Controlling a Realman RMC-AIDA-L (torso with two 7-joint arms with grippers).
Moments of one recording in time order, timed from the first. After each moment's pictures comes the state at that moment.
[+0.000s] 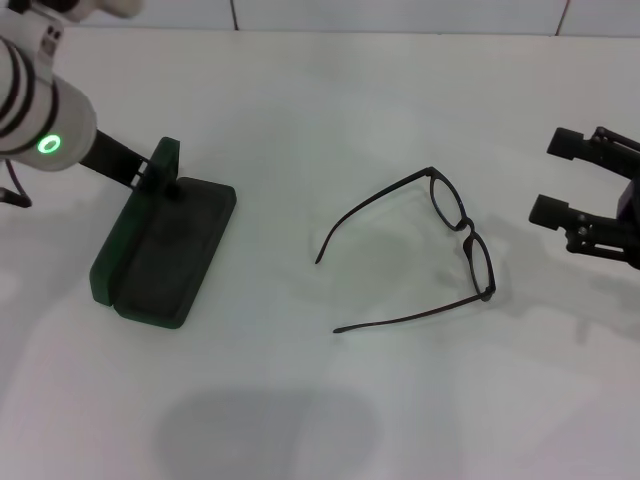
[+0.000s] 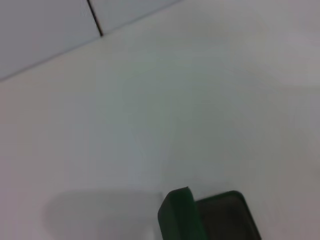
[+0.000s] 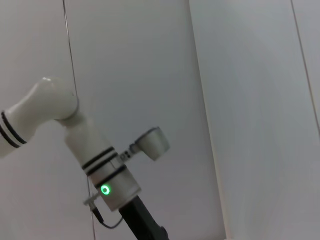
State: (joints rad) left arm -0.45 -2.08 1.43 1.66 2.83 1.55 -2.87; right arm 0.39 1.95 -1.13 -0.57 -1.28 -1.68 1.13
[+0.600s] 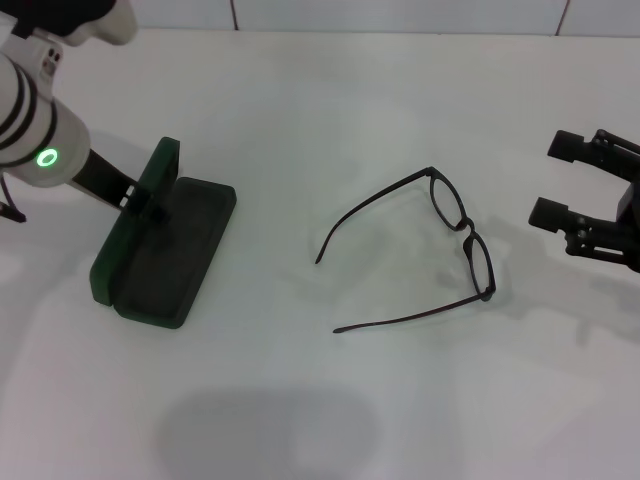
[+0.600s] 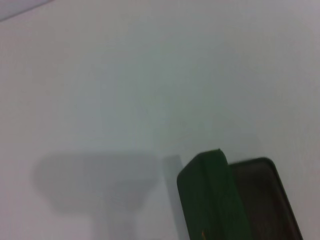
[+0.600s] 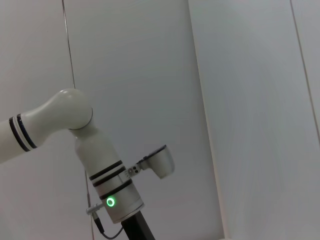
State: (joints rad) left arm -0.50 -2.06 1.40 1.47 2.83 1.51 -2.87; right arm 0.39 1.96 -1.13 -0.57 -1.28 -1.68 1.12
